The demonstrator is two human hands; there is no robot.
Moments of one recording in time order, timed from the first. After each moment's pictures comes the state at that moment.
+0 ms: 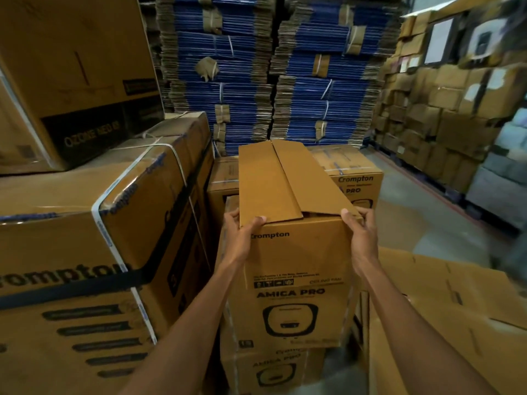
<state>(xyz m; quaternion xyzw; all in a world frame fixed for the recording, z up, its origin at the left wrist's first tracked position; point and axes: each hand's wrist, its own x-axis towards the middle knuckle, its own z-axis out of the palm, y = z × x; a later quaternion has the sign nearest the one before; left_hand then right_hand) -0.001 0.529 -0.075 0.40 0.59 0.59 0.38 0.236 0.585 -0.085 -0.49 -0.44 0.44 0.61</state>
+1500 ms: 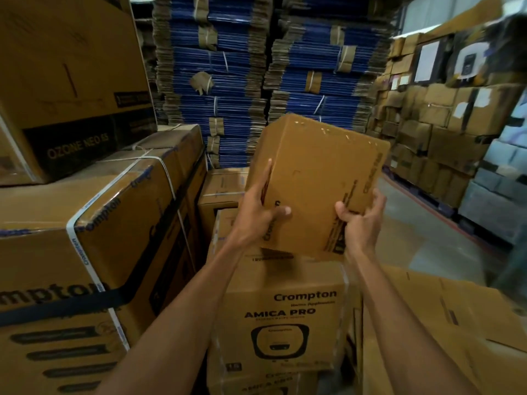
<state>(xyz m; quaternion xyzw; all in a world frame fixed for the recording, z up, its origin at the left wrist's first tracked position) 0.033 0.571 0.004 0.68 0.46 0.52 0.25 0.236 0.598 -0.026 -0.45 -0.40 0.39 0.69</state>
